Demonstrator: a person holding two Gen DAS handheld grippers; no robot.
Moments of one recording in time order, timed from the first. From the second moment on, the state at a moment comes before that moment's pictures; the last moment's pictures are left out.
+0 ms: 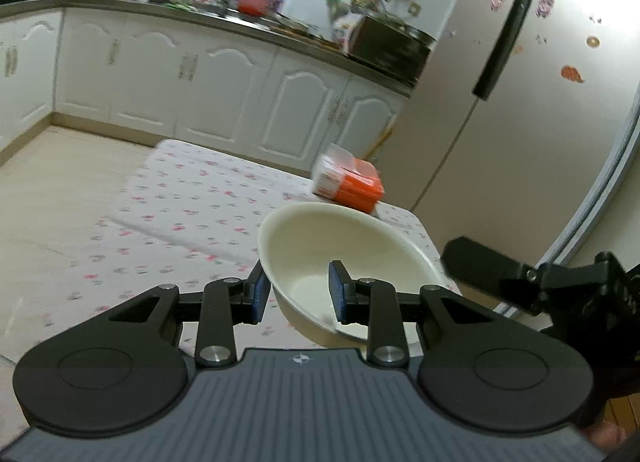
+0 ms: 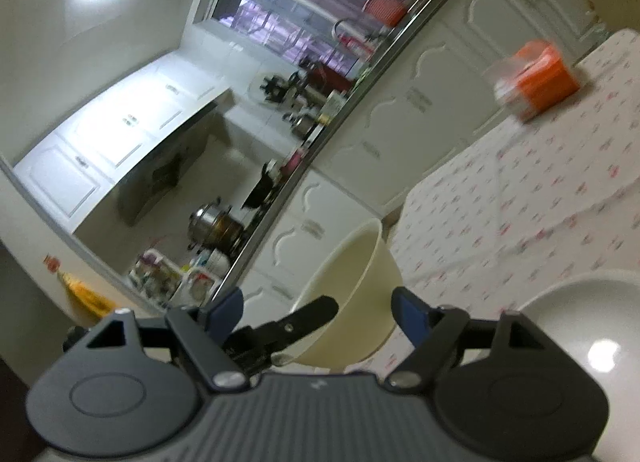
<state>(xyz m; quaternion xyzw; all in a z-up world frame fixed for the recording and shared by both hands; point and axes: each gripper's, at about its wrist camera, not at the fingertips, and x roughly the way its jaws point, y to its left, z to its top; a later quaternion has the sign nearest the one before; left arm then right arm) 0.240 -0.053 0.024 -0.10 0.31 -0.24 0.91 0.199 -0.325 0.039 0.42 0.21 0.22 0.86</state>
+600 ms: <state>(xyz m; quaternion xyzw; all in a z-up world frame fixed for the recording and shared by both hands) 0.243 0.007 -0.011 -0.12 0.34 -0.17 0.92 0.207 -0.243 0.003 0.41 0.29 0.25 0.83</state>
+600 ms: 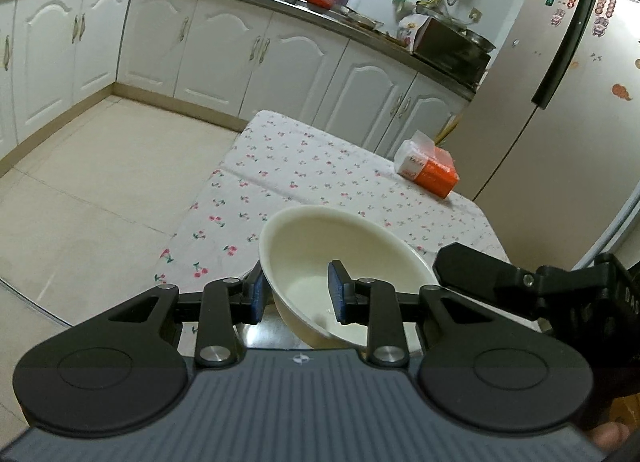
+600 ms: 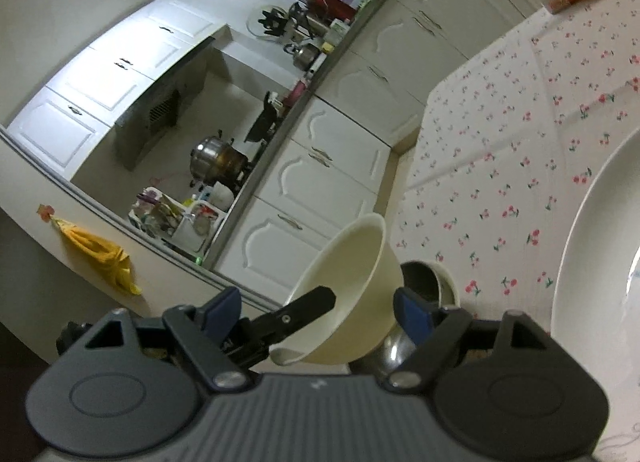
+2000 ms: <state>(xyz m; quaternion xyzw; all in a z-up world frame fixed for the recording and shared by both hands) 0.237 0.033 -0.038 -0.16 0.37 -0.12 0.91 0.203 -0.235 -0.007 0.39 0.33 0.17 0.84</state>
